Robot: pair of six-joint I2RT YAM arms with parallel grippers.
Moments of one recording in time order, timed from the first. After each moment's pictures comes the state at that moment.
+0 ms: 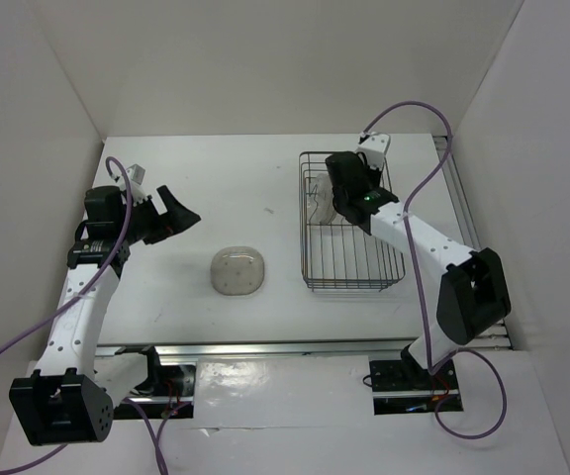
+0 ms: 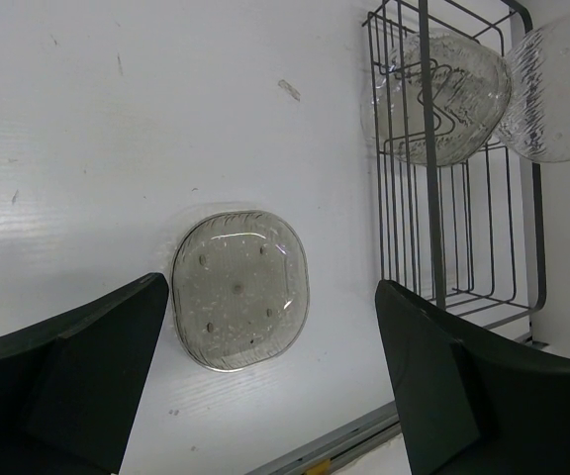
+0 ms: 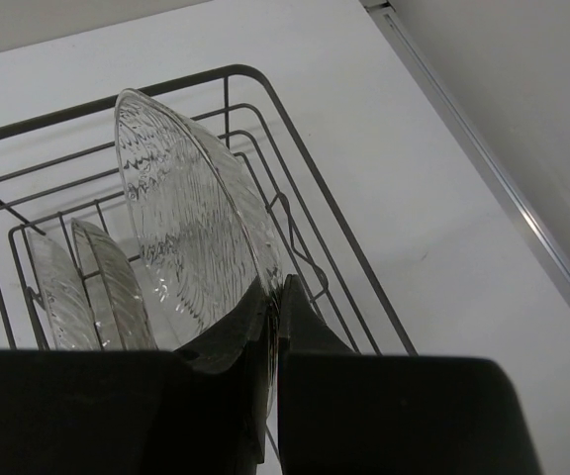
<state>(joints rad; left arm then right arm) 0.09 1.02 0.90 -0.44 0.49 -0.46 0.51 1.56 1.24 -0.25 0.96 0.38</state>
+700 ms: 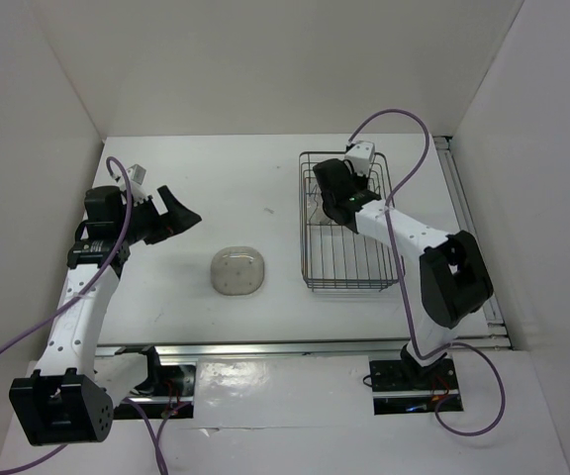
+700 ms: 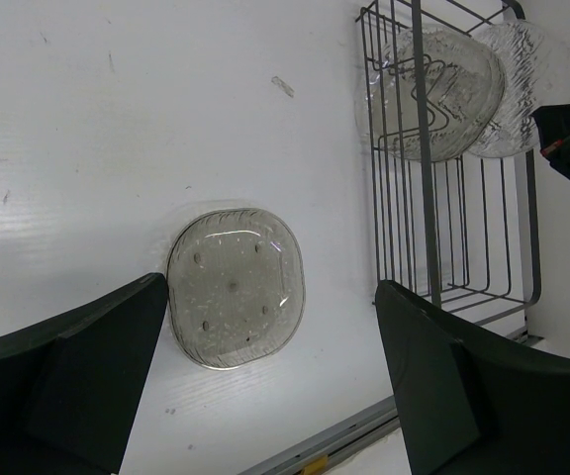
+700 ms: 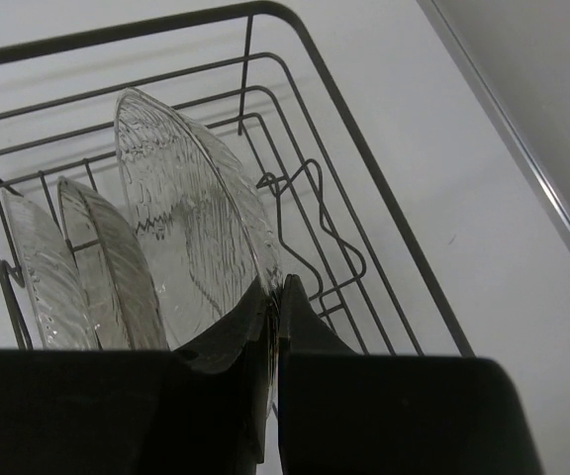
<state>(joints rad) 0.09 1.02 0.90 -0.44 0.50 -0.46 0.52 1.68 1.24 -0.23 0.96 0.39</state>
